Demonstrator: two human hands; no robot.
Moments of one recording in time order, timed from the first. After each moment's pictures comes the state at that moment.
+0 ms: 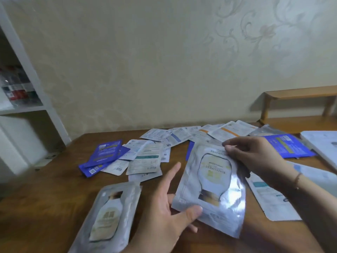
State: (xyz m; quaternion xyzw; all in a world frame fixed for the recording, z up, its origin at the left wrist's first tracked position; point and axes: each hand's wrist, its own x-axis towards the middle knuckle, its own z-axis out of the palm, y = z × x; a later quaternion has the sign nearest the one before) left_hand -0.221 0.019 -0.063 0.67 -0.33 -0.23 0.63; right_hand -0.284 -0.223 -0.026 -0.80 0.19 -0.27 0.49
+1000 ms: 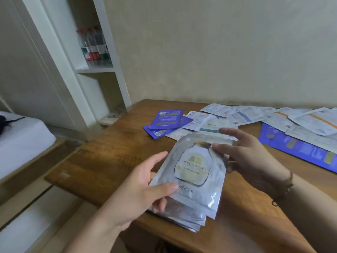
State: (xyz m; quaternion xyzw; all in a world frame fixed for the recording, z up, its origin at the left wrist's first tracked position) left_hand -0.158 0.192 -0.059 0.73 -0.19 -0.22 0.62; right_hand -0.175 -0.056 -0.051 -0.67 0.14 -0.08 0.73
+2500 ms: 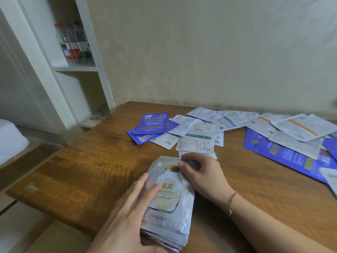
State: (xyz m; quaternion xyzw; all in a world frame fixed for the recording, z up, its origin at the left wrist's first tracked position) left_hand -0.157 0.202 -0.117 0.91 -0.33 -0.06 0.26; right_hand -0.140 -0.034 -0.111 -0.88 0.08 -0.17 0.44
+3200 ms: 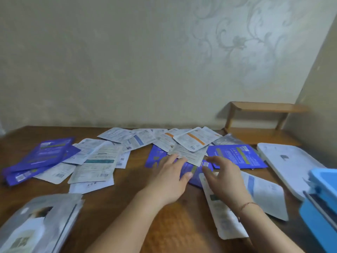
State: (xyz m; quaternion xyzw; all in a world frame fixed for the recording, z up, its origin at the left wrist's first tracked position) left_hand -0.163 -0.149 -0.083 0.86 -0.47 -0.05 0.18; right_hand -0.277 -0.277 -0.093 -0.87 0.34 -0.28 0.22
